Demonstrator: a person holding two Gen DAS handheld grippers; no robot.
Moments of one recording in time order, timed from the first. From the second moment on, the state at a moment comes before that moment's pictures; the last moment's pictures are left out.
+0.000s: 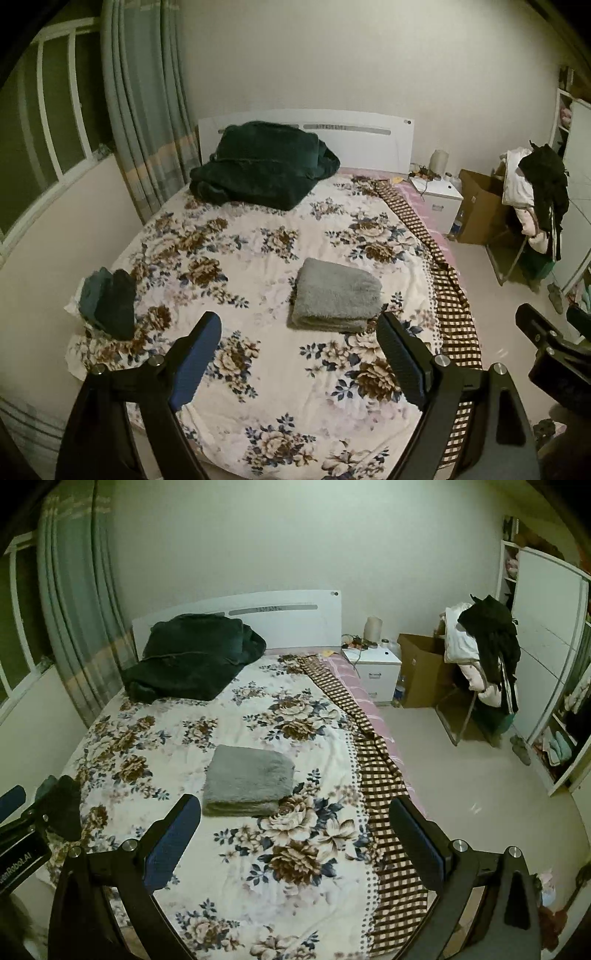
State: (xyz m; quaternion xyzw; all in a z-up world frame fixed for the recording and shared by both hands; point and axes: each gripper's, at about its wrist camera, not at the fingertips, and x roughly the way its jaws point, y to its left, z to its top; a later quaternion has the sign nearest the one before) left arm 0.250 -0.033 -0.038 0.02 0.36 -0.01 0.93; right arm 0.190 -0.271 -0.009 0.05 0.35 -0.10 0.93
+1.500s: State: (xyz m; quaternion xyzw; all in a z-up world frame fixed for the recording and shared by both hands) left arm 0.235 -0.008 -0.040 0.03 0.37 -0.02 0.93; right arm 0.180 -0.237 0.005 0.04 0.38 -0.09 0.92
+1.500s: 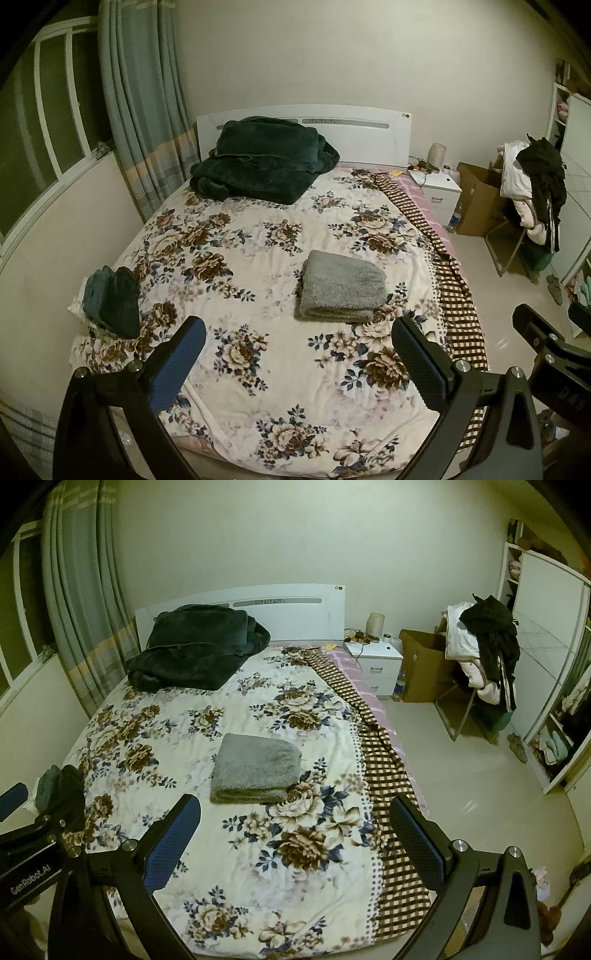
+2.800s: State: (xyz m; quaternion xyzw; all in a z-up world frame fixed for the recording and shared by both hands) left arm 0.232 -0.013 -0.028 0.02 0.37 0.01 0.93; right arm 0.184 -0.241 0.000 0.04 0.38 -0.09 0.92
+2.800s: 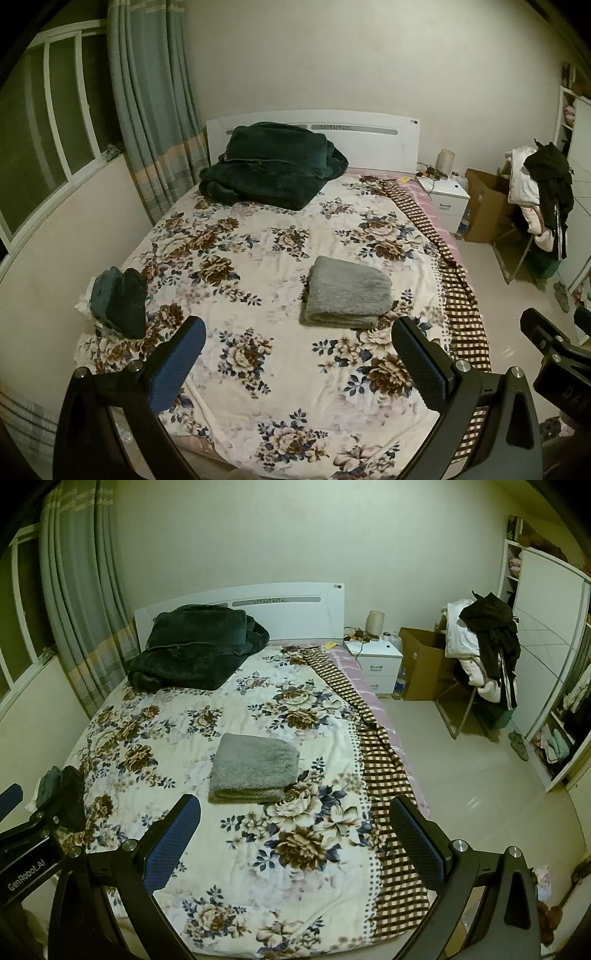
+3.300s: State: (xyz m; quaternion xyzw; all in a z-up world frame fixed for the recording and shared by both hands) left arm 0.228 -0.012 -0.026 0.02 0.37 0.01 0.93; right arm 0.178 -0.237 -0.001 0.04 0.38 -0.09 0.92
